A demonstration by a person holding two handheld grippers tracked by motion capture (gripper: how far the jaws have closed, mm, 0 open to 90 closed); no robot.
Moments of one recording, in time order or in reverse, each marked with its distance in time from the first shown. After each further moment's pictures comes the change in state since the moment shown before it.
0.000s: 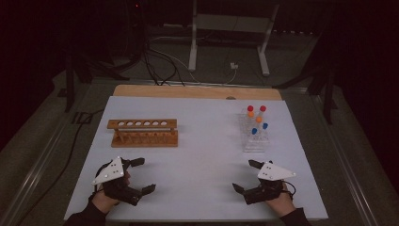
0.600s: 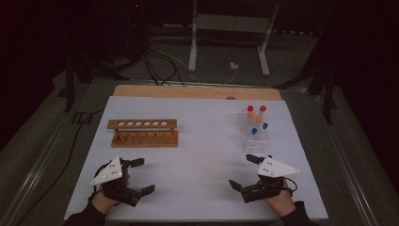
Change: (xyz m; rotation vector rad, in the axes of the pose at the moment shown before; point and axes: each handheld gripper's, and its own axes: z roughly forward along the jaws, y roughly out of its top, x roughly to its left) left arm -0.002 0.001 -0.003 -0.027 -0.005 0.002; right arm 0.015 0.044 -0.015 -0.058 0.017 -0.009
